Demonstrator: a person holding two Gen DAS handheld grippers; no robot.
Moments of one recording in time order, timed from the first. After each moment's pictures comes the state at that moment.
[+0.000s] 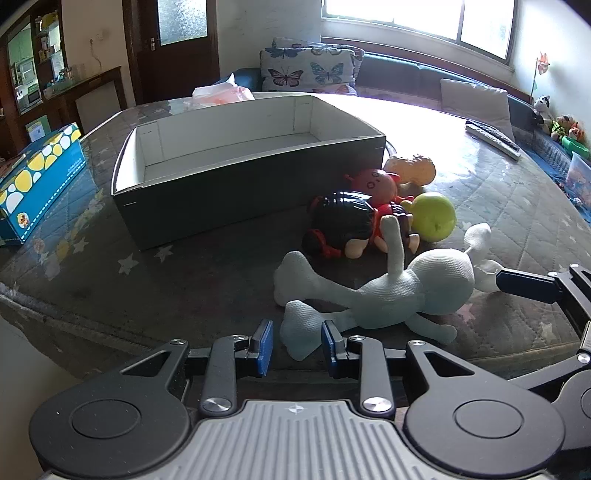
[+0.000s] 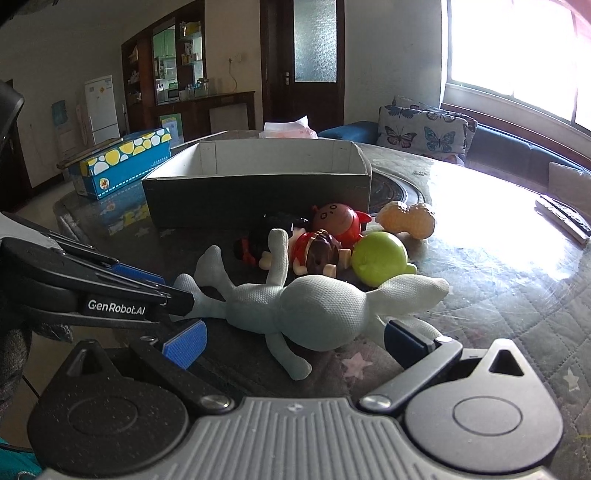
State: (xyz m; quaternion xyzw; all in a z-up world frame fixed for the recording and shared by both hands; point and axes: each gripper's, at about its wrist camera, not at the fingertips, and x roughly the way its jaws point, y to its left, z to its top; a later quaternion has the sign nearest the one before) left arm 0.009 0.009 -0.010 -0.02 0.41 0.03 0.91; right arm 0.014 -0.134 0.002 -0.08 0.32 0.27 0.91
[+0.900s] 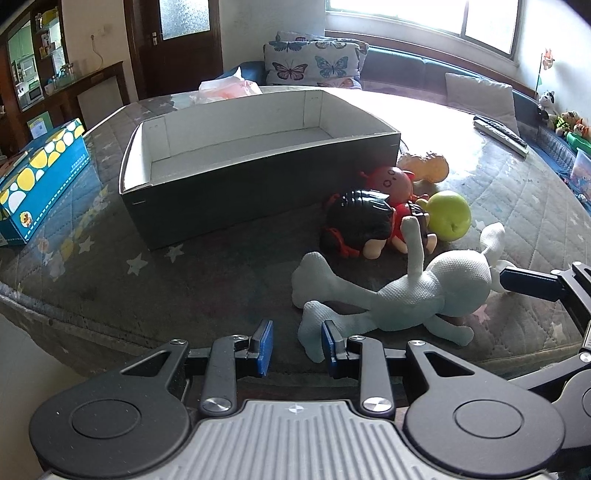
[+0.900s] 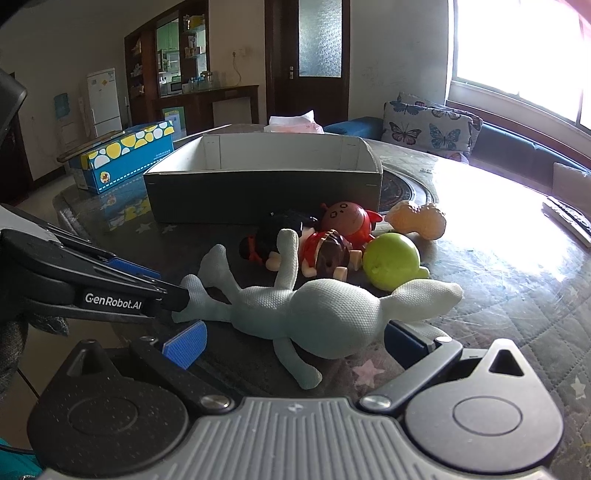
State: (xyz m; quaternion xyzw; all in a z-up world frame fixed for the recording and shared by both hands) left arm 0.015 0.019 -0.011 -0.02 0.43 0.03 0.90; right arm 0.021 -0.126 0.001 -0.09 0.32 0.27 0.90
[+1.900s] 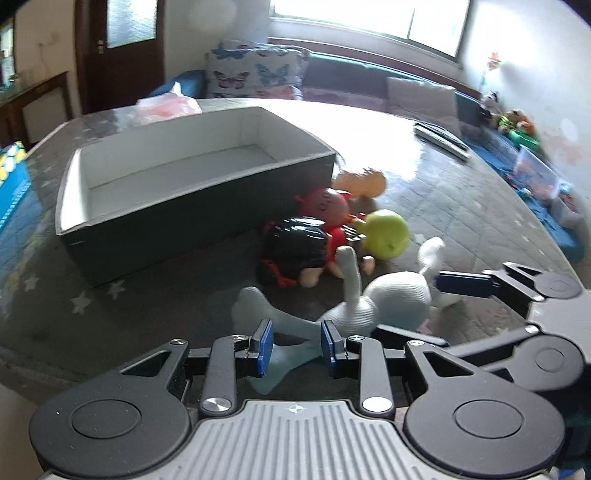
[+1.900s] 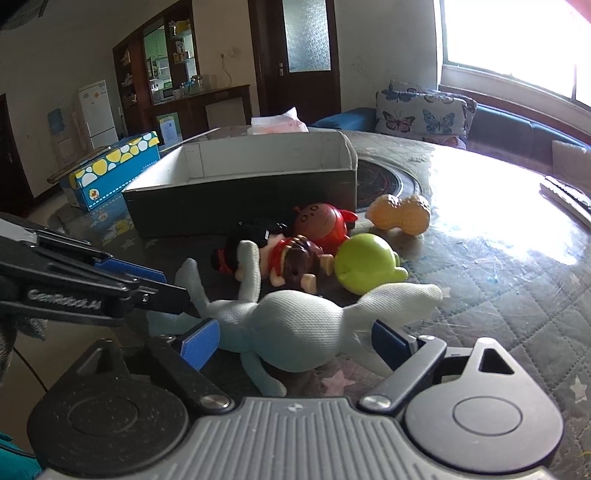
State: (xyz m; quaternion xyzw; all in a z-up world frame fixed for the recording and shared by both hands) left arm 0.033 0.013 0.003 -0.03 0.42 -0.08 0.90; right arm 0.050 -0.149 0.002 -0.05 0.35 0.27 0.90
